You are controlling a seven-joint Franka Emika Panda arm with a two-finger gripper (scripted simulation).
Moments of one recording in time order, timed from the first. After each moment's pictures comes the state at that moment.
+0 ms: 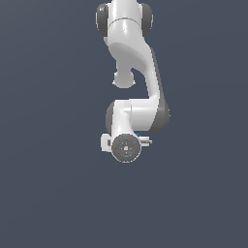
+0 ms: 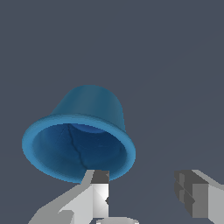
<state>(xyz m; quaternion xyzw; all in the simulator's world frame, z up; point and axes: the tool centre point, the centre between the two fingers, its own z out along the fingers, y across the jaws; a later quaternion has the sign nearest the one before) -0.004 0.005 0.100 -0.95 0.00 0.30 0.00</state>
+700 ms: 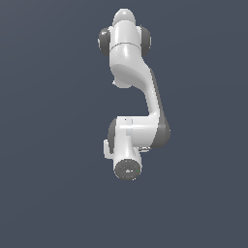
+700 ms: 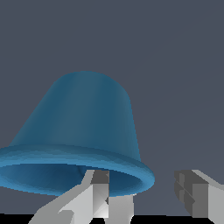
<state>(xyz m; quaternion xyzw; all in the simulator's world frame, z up) -0.015 0.010 0.076 -0.92 -0.01 0.40 0.00</state>
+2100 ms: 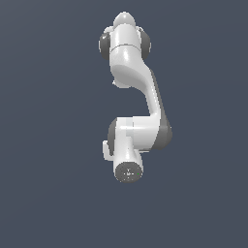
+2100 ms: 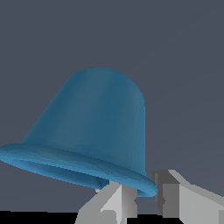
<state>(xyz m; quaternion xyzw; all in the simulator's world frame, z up) -0.007 0.008 0.085 -0.92 -0.02 0.40 0.00</state>
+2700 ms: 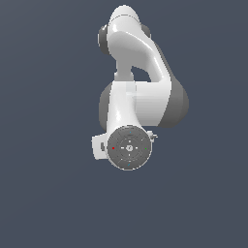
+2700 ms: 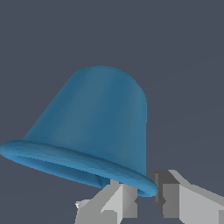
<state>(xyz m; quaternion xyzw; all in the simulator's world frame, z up) 0.053 -0.007 0.190 -0.95 -0.09 0.29 0.00</state>
